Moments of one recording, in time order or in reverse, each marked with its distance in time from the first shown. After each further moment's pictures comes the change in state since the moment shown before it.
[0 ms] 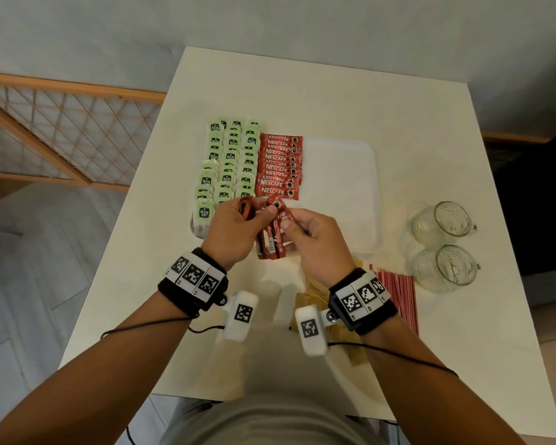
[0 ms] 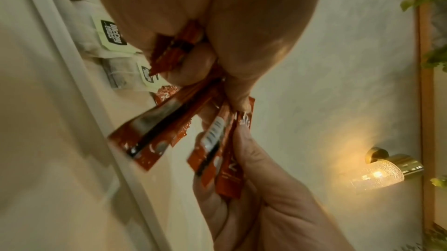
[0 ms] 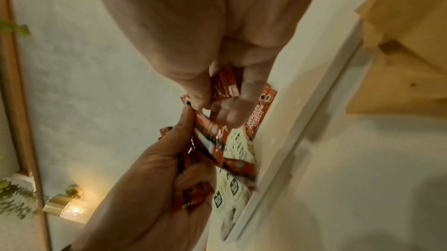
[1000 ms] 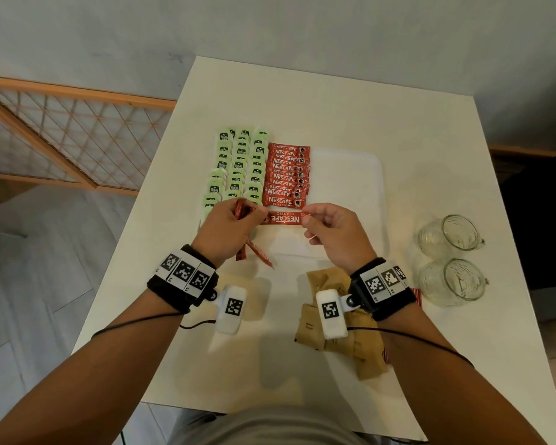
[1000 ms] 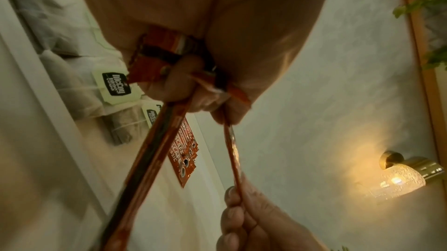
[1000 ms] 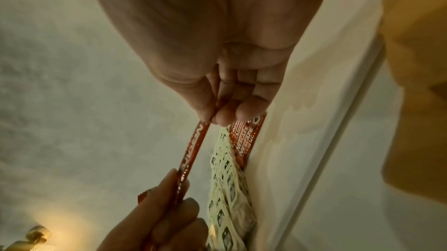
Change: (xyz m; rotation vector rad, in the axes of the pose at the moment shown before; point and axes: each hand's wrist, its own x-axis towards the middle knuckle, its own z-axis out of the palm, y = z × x) left_hand 0.018 0.001 -0.029 0.125 -0.046 -0.104; right_hand 0.036 0.007 -0.030 -0.004 0.052 0.071
